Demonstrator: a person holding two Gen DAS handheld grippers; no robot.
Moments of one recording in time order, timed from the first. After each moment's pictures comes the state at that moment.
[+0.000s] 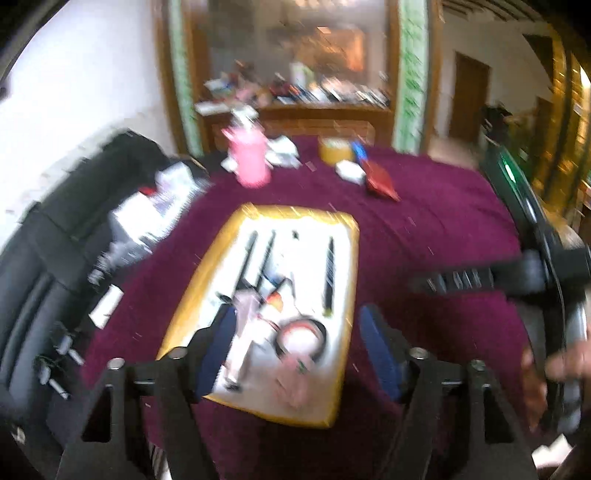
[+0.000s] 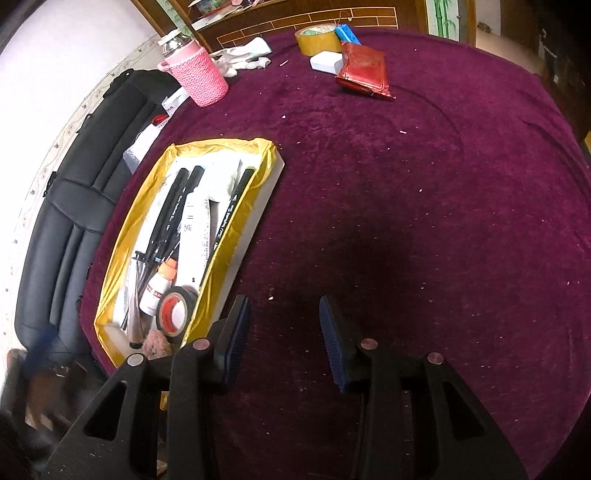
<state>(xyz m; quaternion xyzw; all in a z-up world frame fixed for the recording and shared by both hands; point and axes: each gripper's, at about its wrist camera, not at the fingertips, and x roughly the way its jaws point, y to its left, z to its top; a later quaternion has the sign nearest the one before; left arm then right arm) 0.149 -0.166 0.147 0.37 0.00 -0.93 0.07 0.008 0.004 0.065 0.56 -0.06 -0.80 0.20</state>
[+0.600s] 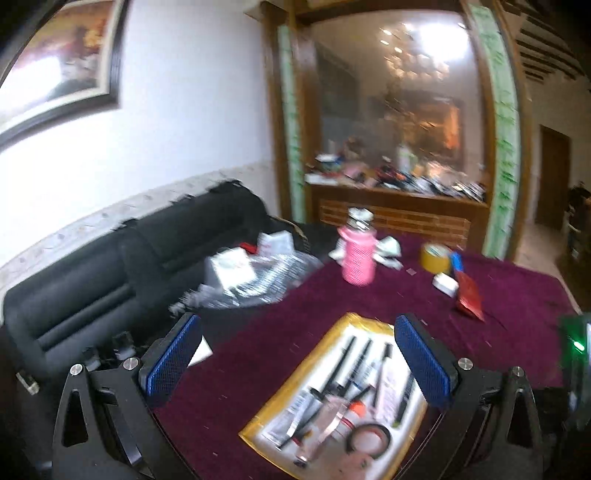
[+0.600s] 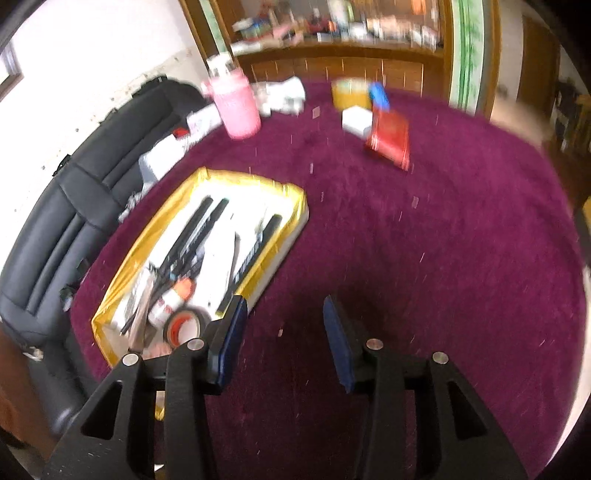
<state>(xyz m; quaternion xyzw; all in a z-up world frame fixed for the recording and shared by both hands) 0.153 -0.209 0.223 0.22 0.02 -0.94 0.27 0.026 -0.017 0.106 0.46 0.01 -0.86 0.22</state>
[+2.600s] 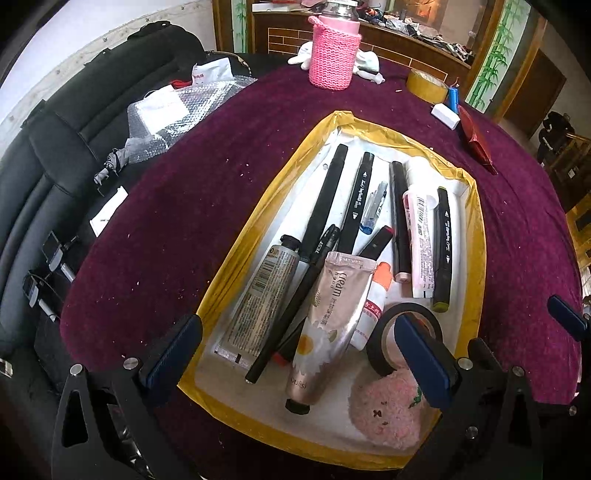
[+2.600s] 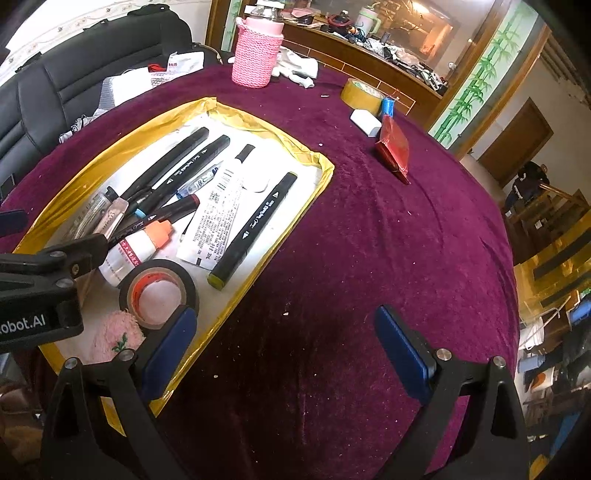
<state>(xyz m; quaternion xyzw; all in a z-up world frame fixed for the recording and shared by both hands) 0.077 -0.267 0.059 0.53 0.10 -0.83 0.11 0.061 -0.107 0.058 0.47 0.22 -0.85 0.11</state>
